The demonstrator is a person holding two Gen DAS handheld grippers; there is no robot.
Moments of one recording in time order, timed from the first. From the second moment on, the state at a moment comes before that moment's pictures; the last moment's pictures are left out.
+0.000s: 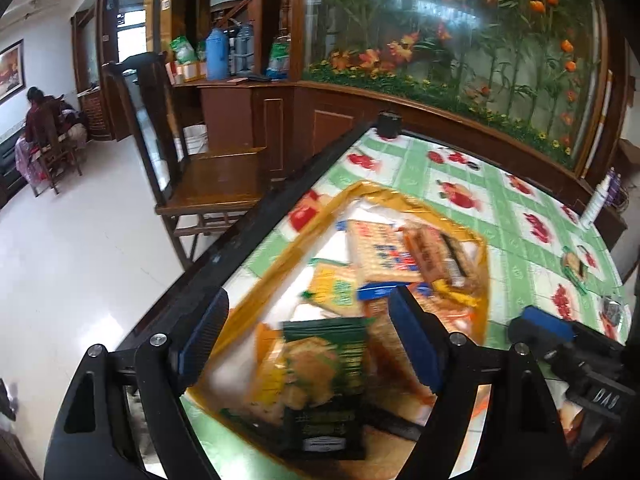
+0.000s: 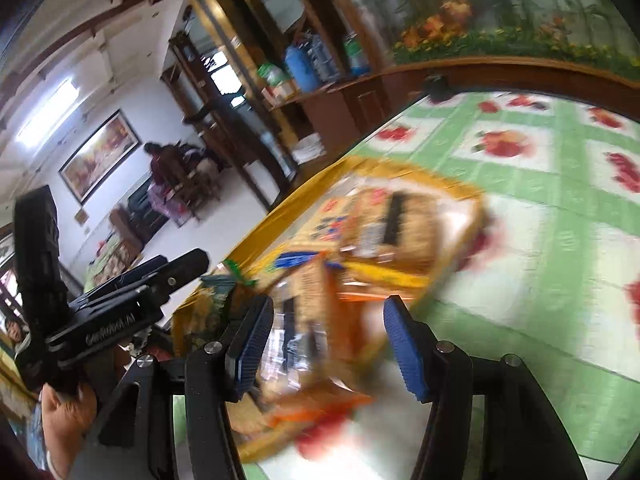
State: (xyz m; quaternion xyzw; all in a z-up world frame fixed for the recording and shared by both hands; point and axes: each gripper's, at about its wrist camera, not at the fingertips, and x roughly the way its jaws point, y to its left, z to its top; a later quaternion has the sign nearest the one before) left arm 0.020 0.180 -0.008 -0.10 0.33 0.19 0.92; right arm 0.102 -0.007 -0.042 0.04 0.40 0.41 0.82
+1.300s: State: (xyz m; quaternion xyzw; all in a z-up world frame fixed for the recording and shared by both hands) left arm 0.194 -0.119 -0.021 0.07 0.38 -0.04 0.92; right arm 0.166 -0.365 -0.053 0.14 0.41 -0.04 0.90
